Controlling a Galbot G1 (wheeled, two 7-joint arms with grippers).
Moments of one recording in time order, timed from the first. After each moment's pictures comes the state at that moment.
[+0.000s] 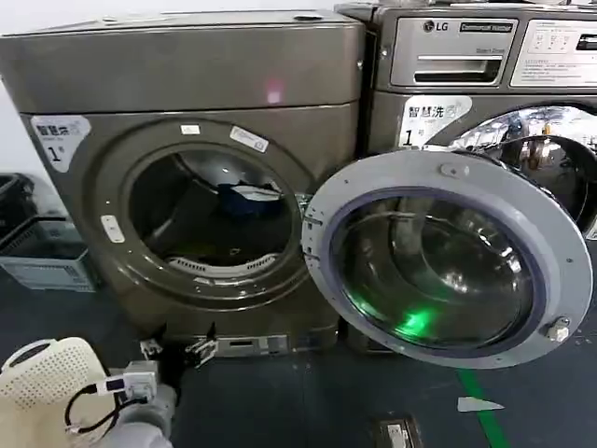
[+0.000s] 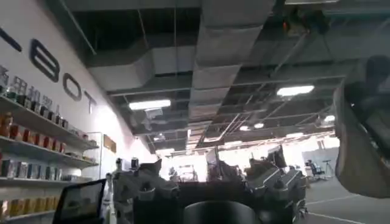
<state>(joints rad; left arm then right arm) 1.35 -1.47 -0.54 -2.26 -0.01 0.74 -0.06 -1.64 1.20 2.41 1.70 0.64 -0.15 0.11</state>
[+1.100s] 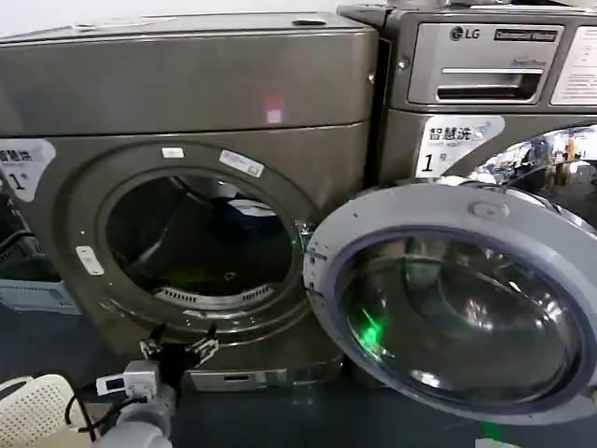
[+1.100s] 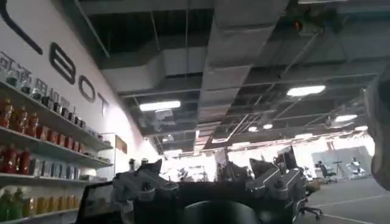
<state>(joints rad) 1.35 -1.47 -0.54 -2.26 -0.01 0.74 -0.06 -1.64 1.21 2.40 1.73 0.65 -0.15 0.11</state>
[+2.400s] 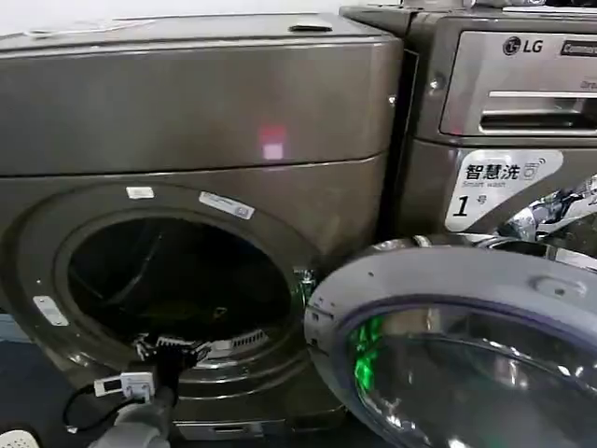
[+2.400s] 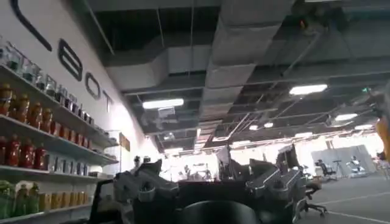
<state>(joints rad) 1.35 -1.47 -0.56 -2.25 -0.01 0.74 -0.06 -1.64 1.22 2.39 1.74 0.65 -0.15 0.11</state>
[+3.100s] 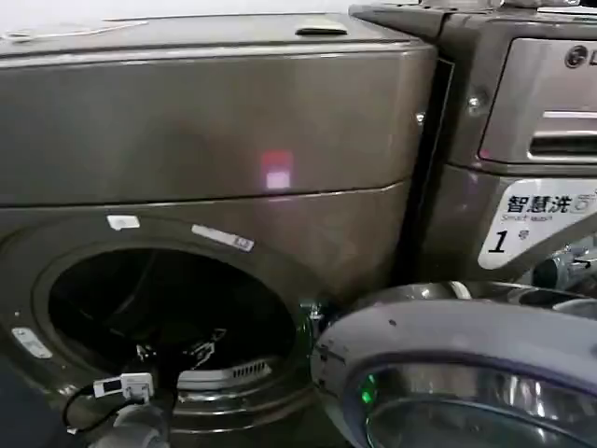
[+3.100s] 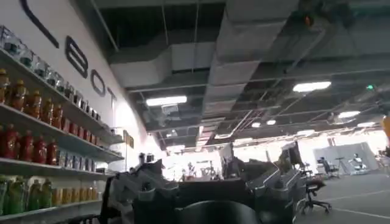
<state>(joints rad) 1.35 -1.47 -0.56 -2.25 0.00 0.74 -0.06 -1.64 1.22 2.39 1.73 0.64 -0.15 0.11</state>
